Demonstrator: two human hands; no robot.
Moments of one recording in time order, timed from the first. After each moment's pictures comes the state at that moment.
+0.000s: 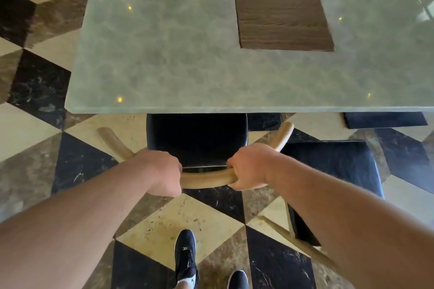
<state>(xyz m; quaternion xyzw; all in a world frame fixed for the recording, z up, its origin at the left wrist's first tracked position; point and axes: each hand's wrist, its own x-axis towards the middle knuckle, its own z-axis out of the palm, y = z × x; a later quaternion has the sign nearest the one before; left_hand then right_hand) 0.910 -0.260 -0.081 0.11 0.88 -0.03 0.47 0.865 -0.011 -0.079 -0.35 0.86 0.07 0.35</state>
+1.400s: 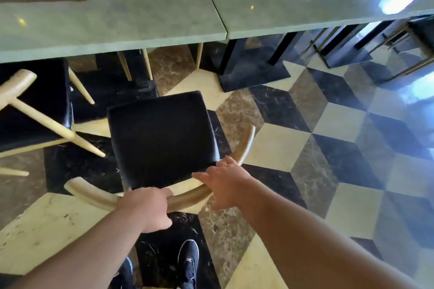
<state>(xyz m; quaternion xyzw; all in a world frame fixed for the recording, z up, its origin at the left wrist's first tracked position) 1.150 0.356 -0.081 0.15 0.88 0.02 0.45 1.139 0.587 -0.065 -0.26 0.89 0.09 0.36</state>
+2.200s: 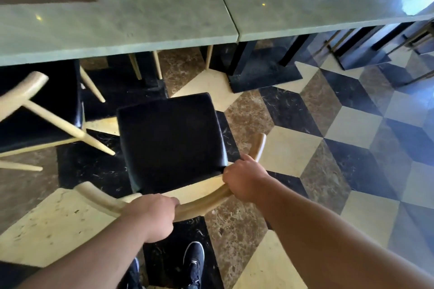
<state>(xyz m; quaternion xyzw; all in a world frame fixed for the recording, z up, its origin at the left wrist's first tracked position) 1.147 0.342 -0.097 0.15 0.89 0.03 0.44 1.107 0.609 -0.064 -0.27 0.90 0.16 0.31</state>
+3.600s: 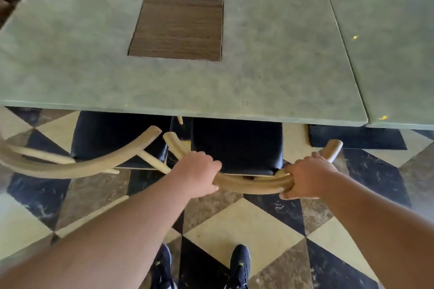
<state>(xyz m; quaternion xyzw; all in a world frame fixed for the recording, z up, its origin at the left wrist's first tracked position) 0.874 0.202 -0.066 0.20 0.95 0.02 0.25 0.805 0.509 -0.061 -0.25 0.88 0.18 0.36</state>
